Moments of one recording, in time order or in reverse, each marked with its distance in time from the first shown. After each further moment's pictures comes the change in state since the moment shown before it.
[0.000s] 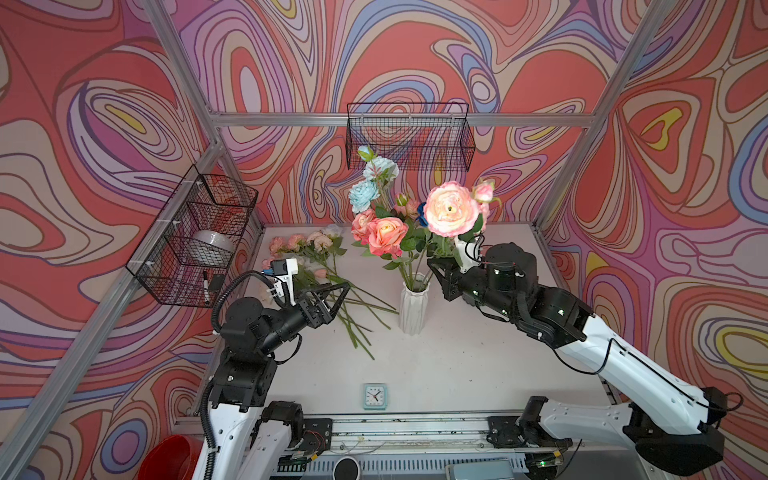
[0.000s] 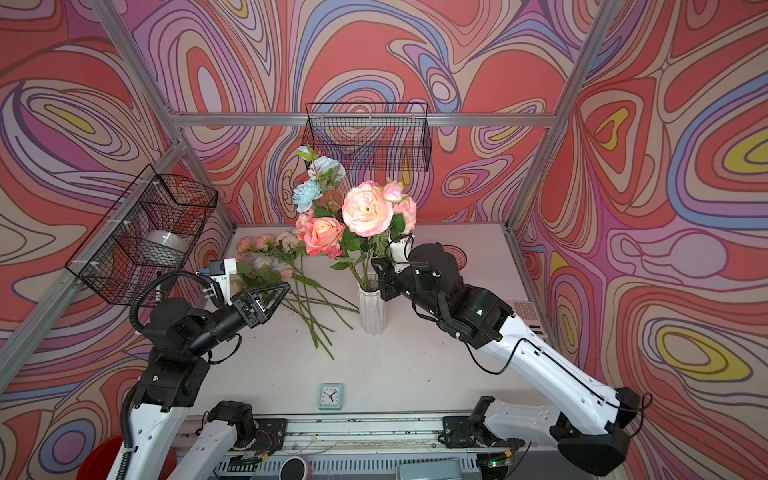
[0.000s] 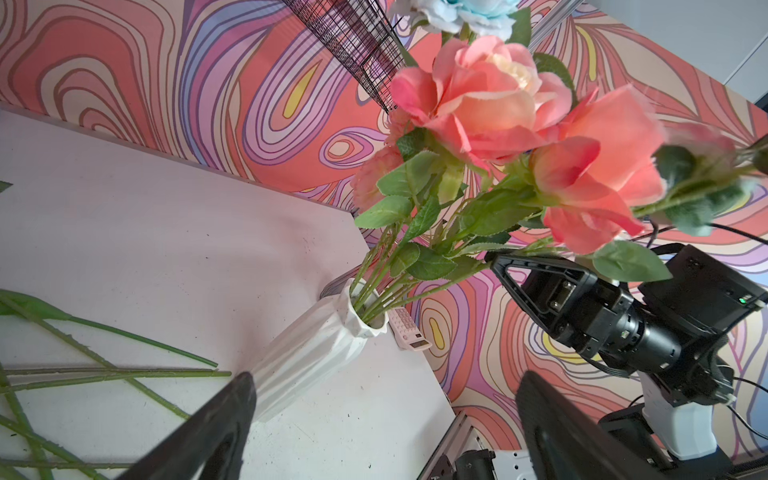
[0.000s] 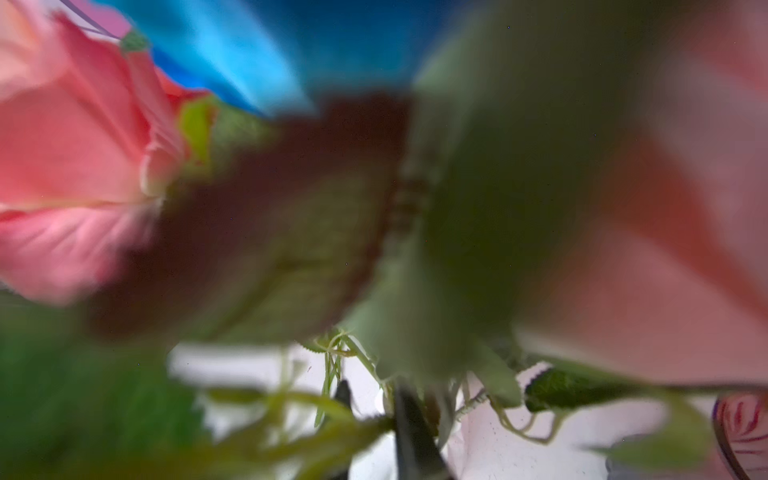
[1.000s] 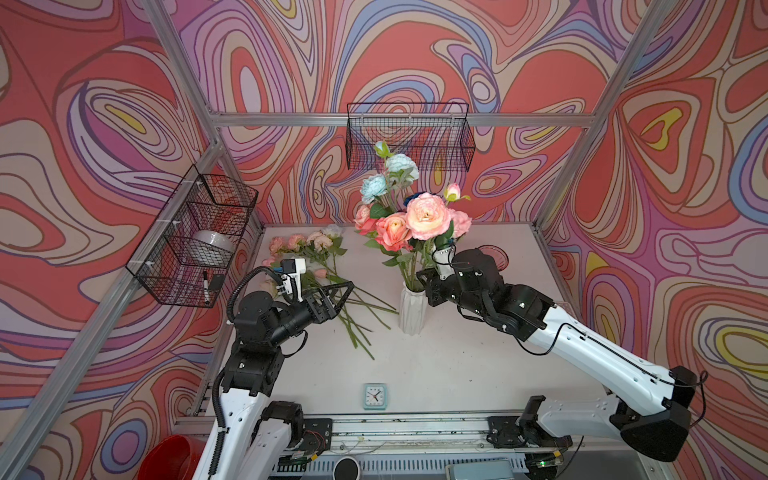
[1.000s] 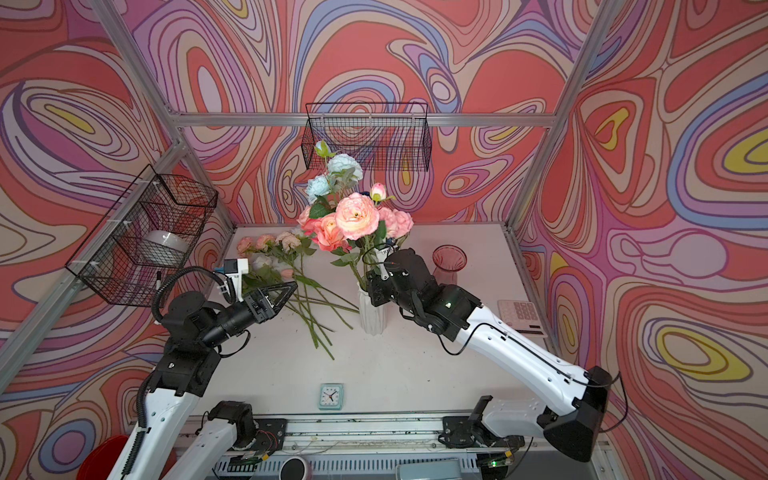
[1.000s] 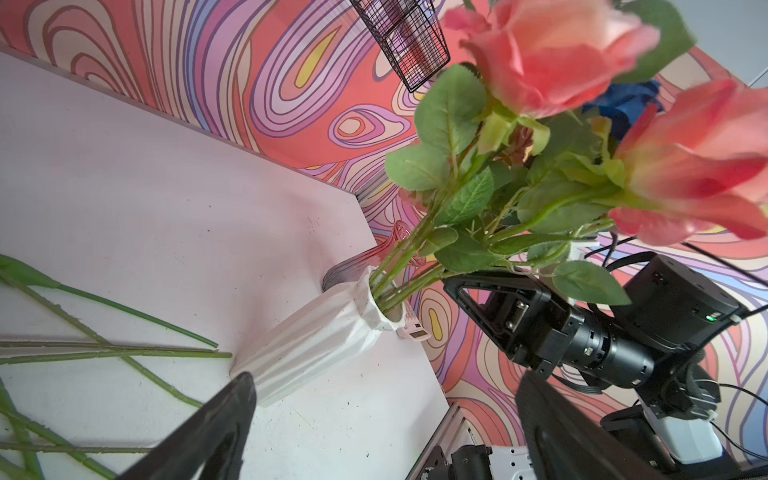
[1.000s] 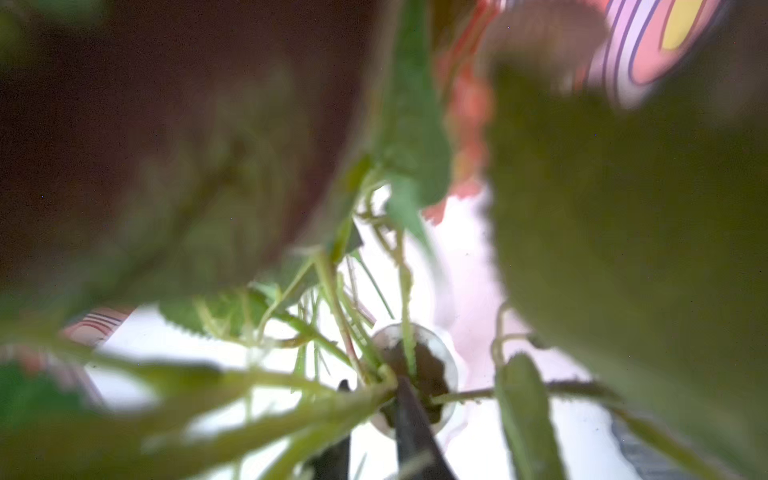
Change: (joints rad) left arm 0.000 0.061 -0.071 0.081 0.025 -0.040; right arm -0.004 0.100 -0.085 -0.006 -0.011 0.027
